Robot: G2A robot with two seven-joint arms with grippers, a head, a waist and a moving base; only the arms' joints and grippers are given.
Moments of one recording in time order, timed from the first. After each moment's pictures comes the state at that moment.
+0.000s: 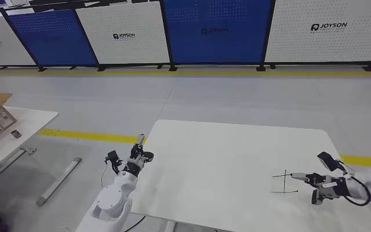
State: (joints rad) left arm 1.73 -1.15 -1.60 -1.80 -0.42 0.00 0.00; right arm -0.97 -0.82 1.17 -1.25 0.01 0.34 1.39
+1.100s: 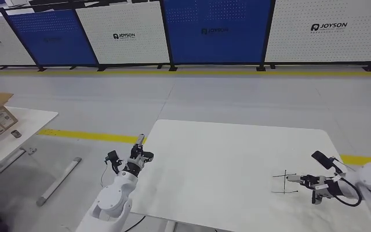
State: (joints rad) left arm 1.73 -1.15 -1.60 -1.80 -0.42 0.00 0.00; right arm -0.99 -0.80 1.16 -1.36 -0.10 0.34 1.35
